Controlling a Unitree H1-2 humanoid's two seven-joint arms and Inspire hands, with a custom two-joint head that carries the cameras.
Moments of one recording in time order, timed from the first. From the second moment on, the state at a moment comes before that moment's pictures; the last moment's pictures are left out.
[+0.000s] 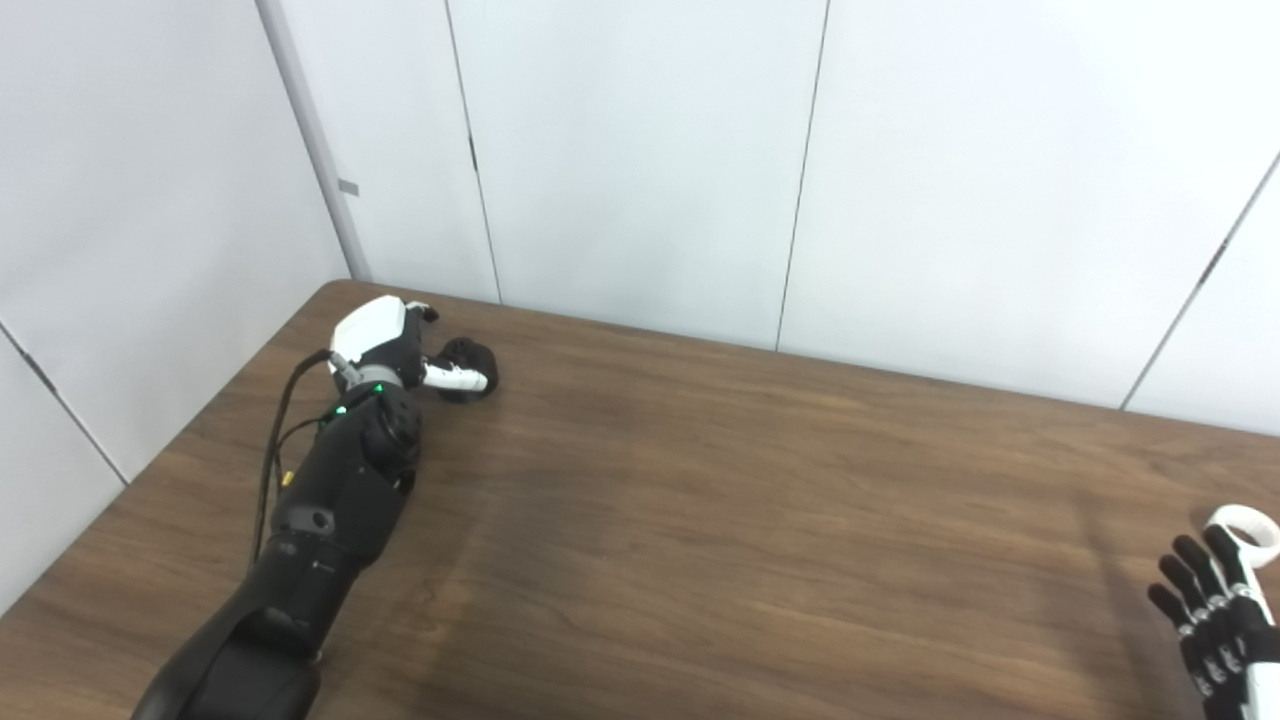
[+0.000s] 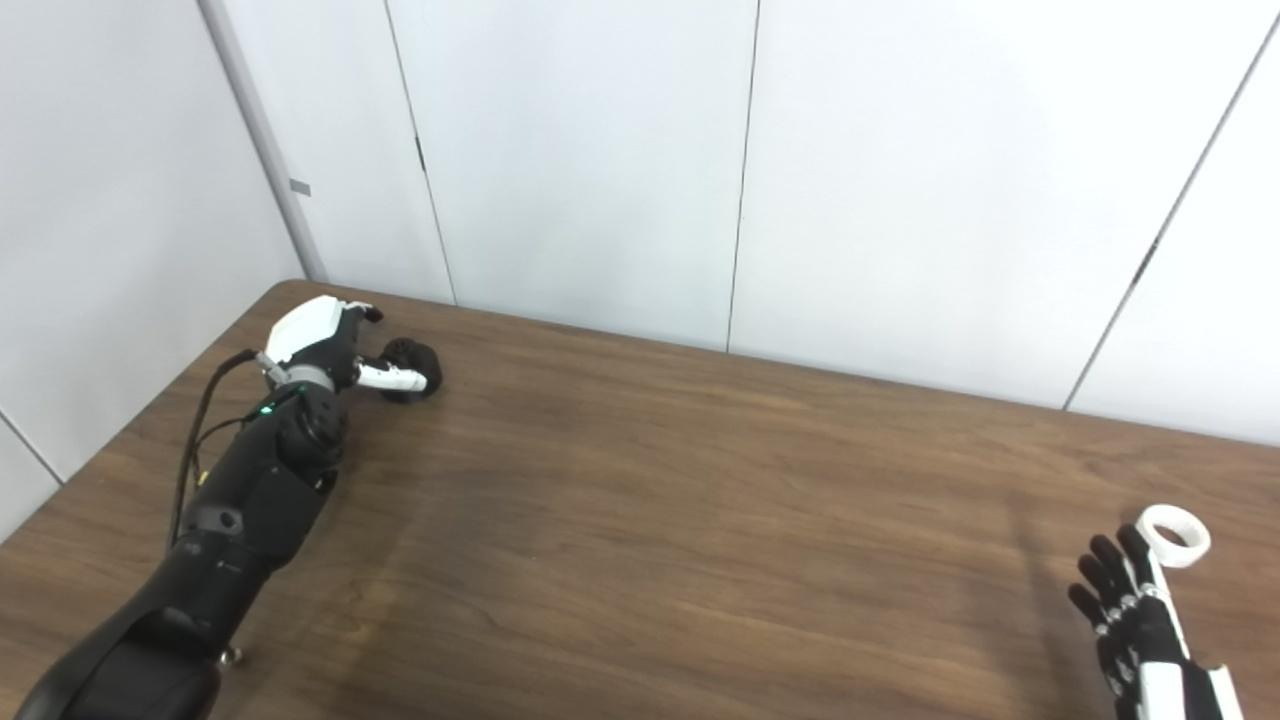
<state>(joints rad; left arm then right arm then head) -0.54 0.51 0.00 0.49 0.66 0.47 -0.02 0.05 -0.18 -0.10 -0.03 0.14 -0.20 0.15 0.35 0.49</state>
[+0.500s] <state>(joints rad) -0.55 0.51 0.00 0.52 0.67 0.47 -0.06 0.05 -0.18 -0.10 -0.03 0.15 -0.20 0.15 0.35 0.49</state>
